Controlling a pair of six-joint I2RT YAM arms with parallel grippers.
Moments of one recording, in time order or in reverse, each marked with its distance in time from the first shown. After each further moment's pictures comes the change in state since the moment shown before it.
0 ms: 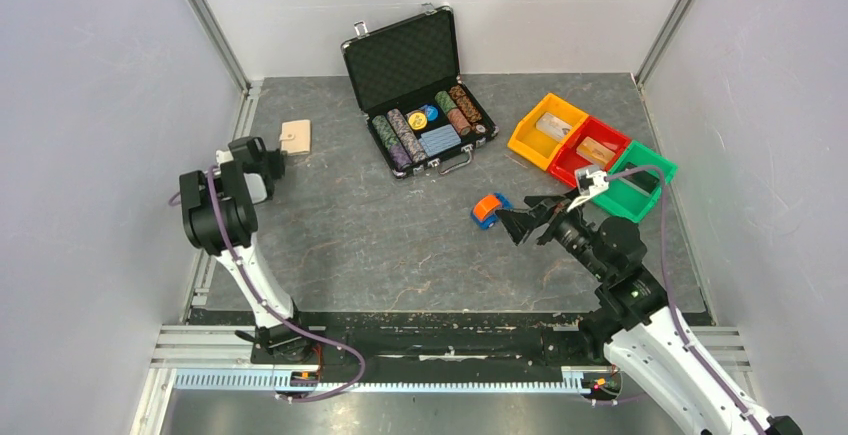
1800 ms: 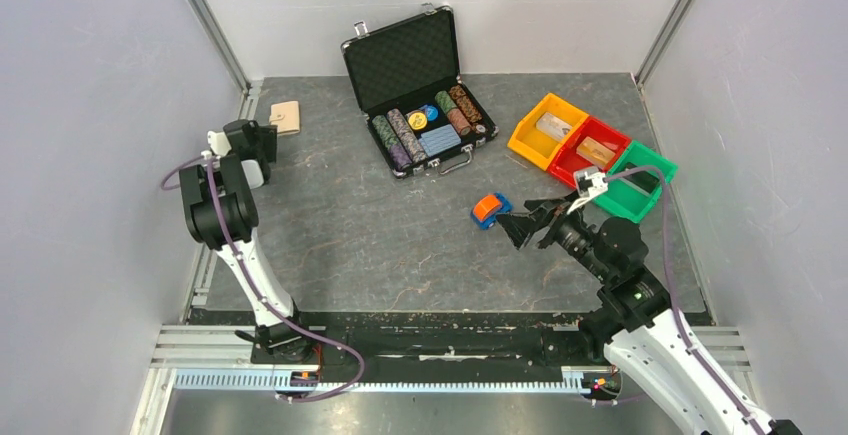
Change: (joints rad) left arm -0.007 0.000 0.098 -0.033 -0.069 0.050; right arm 0.000 -0.047 0.011 -0.068 -0.023 -0.001
